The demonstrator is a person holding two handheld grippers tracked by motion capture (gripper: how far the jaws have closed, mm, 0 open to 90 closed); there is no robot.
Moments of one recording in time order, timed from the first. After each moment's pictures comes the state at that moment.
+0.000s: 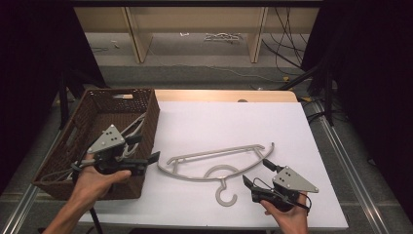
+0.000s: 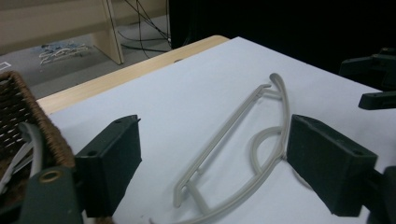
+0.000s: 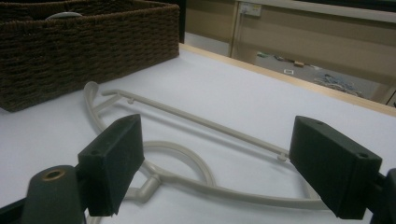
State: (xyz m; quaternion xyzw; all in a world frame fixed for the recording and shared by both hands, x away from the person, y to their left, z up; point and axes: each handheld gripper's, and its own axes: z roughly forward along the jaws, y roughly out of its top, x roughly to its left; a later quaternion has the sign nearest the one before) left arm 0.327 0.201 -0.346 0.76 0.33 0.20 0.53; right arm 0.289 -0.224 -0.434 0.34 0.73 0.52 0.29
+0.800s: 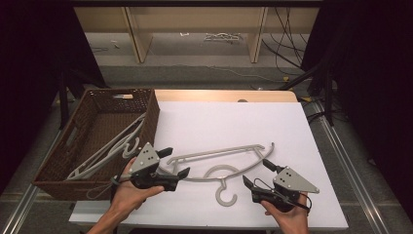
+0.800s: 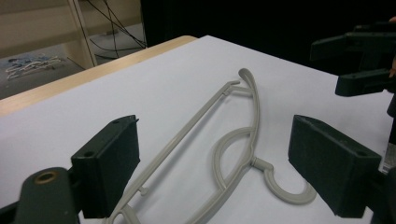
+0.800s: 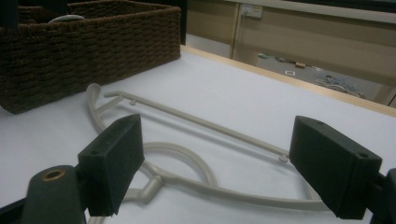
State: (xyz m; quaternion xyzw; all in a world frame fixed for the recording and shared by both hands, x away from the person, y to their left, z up) left arm 0.320 0.138 -0.399 0.77 0.29 0.19 0.54; right arm 0.288 -0.224 -0.434 0.34 0.73 0.53 0.27
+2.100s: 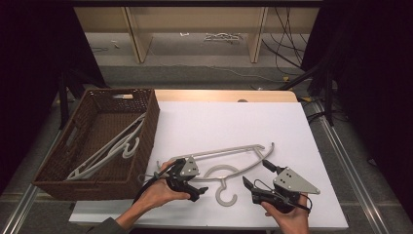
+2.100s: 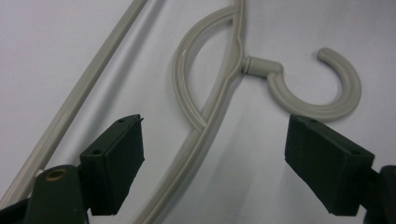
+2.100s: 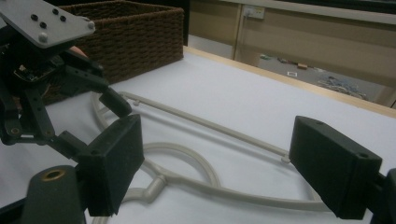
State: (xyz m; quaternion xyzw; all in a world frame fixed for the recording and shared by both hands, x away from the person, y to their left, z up) left arm 0.354 0.076 -0.470 0.90 0.20 0.12 0.36; right arm 0.285 -0.224 -0.432 0.34 0.73 0.52 0.27
